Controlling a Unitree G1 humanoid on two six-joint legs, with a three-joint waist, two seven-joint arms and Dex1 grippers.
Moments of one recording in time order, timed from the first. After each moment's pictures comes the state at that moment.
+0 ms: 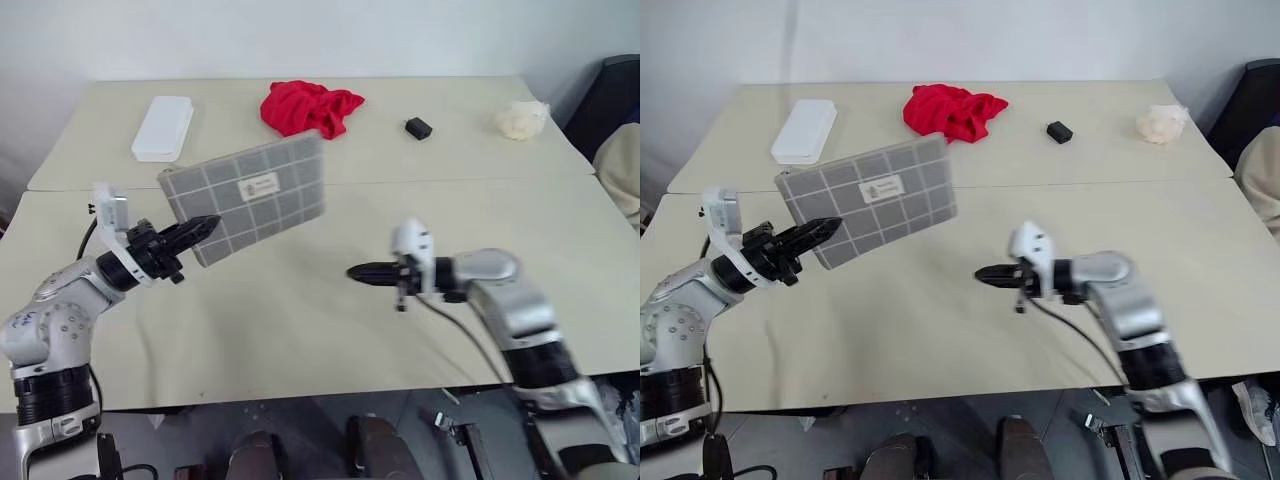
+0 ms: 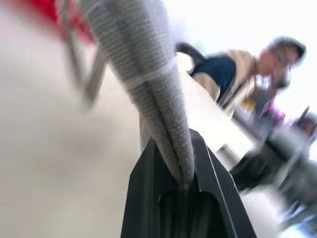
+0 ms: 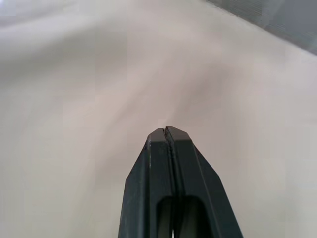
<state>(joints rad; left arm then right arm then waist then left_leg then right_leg) -0.37 0.61 0.36 -0.07 -0.67 0.55 -0.96 -0.52 -0.58 0.06 -0.07 0.32 0.45 1.18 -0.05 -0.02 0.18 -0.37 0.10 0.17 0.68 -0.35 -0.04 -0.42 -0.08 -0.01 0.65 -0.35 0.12</state>
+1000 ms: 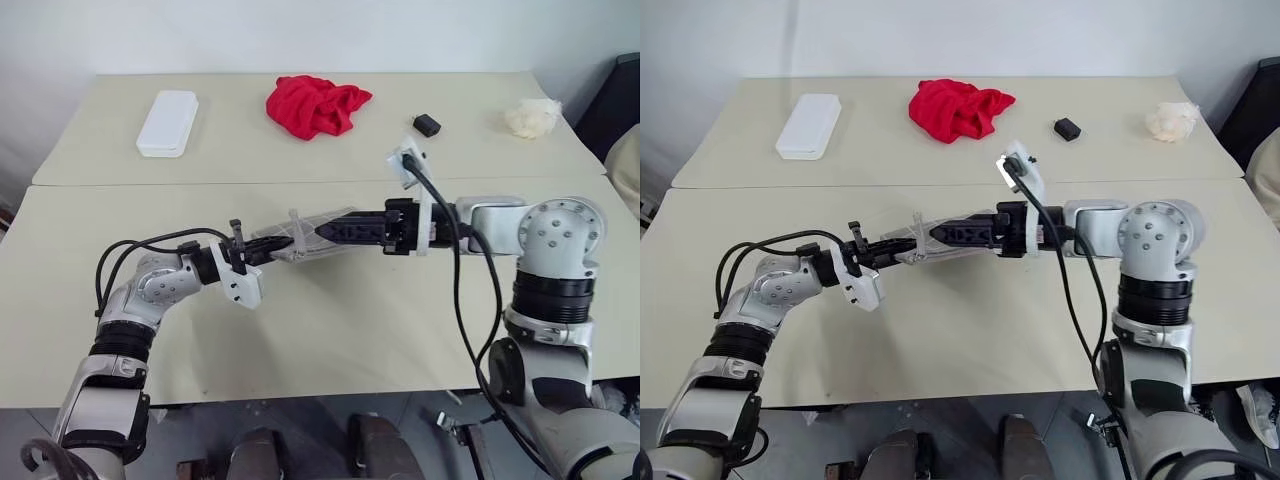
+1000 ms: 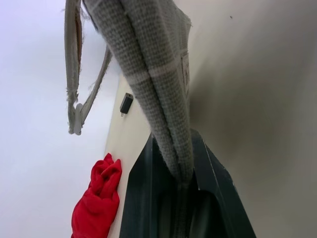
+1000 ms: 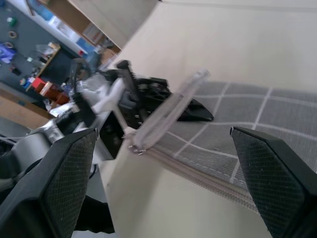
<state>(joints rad) -0.64 0.59 -0.05 0.59 0.45 -1.09 -0.48 -0.95 -0.33 -0.20 -0.03 0.96 1.56 0.49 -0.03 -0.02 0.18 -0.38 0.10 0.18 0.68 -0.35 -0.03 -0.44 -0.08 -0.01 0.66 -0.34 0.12</state>
